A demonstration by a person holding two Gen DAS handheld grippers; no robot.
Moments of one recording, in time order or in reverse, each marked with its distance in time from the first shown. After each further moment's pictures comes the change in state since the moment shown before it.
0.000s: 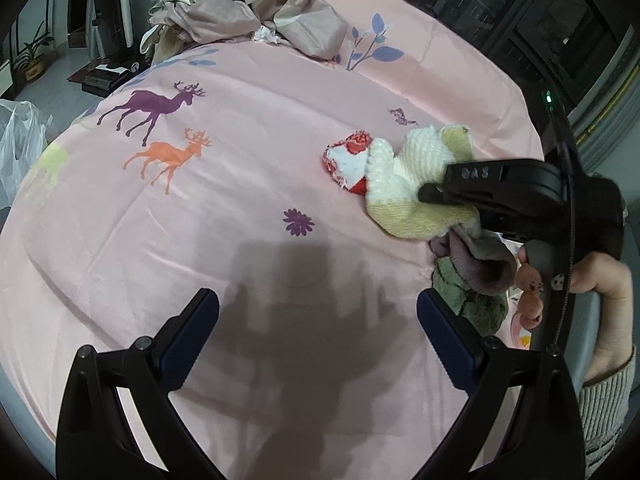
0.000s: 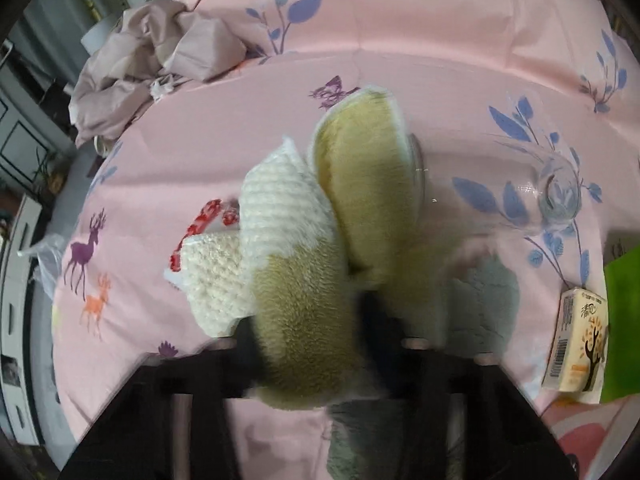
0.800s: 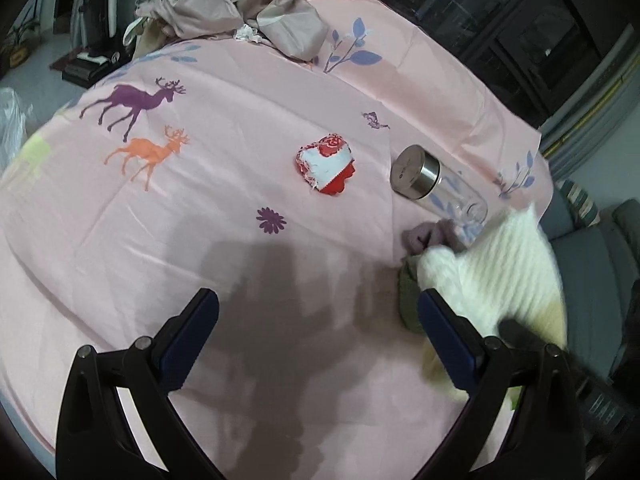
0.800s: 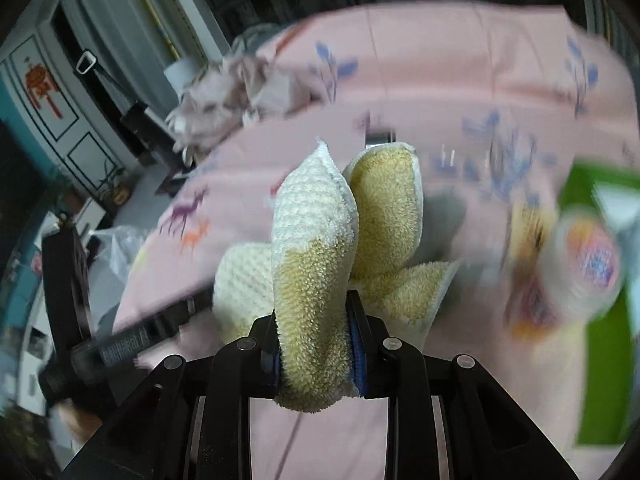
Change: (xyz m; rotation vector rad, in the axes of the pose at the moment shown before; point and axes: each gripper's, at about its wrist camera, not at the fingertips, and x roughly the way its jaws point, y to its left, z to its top) left arm -0.008 -0.002 0.004 -0.011 0.019 -0.109; right arm -0.113 -0.024 -0.122 -0.055 -0.177 0.217
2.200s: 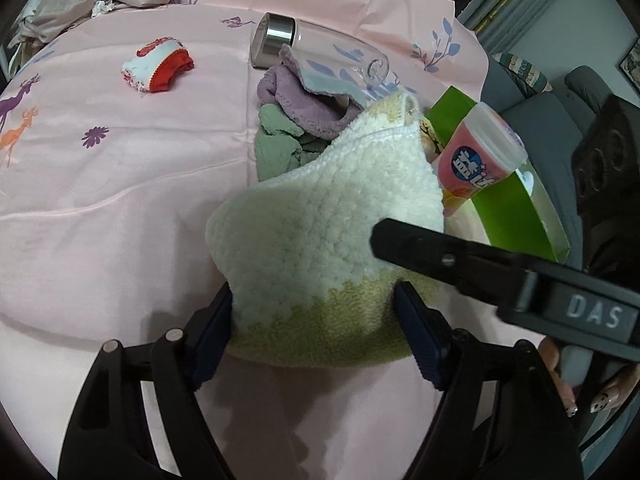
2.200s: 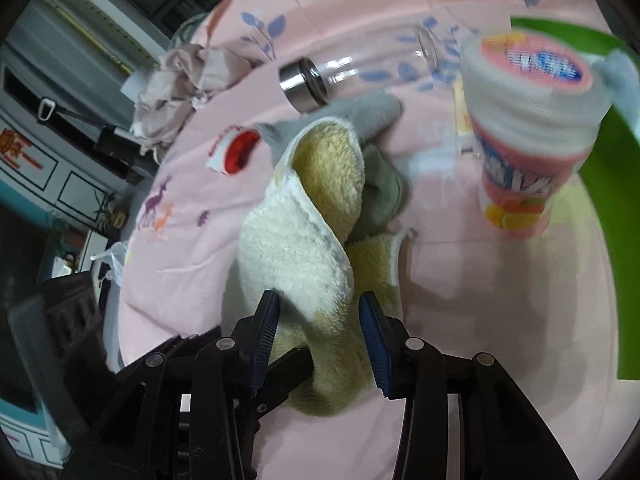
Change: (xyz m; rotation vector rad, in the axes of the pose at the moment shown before) left arm 0.044 -0.083 -0.077 0.314 0.233 -0.147; right arm 0.022 -0.066 -0.039 0.233 0.104 0.034
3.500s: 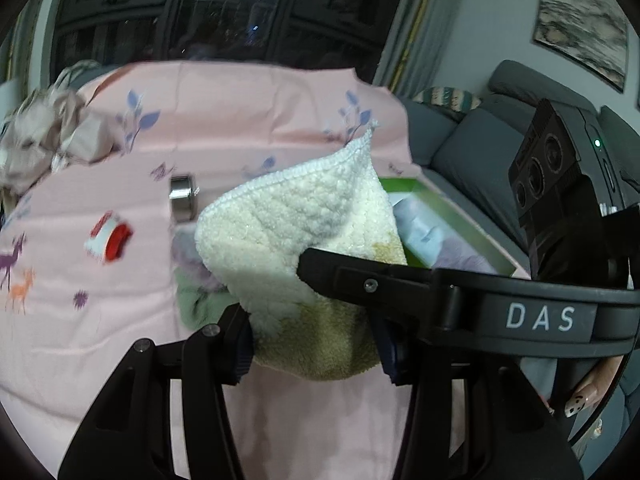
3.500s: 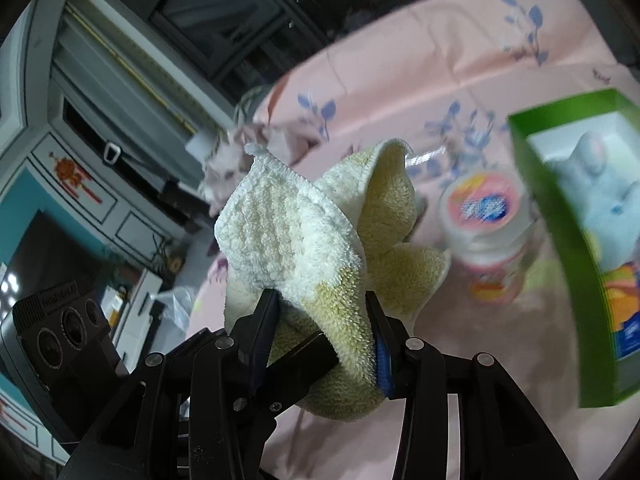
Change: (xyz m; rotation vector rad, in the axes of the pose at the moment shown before) left arm -0.068 -0.104 0.018 0.284 -0.337 -0.056; right arm -0.097 -0.010 0.008 -0.037 -0.260 0.216
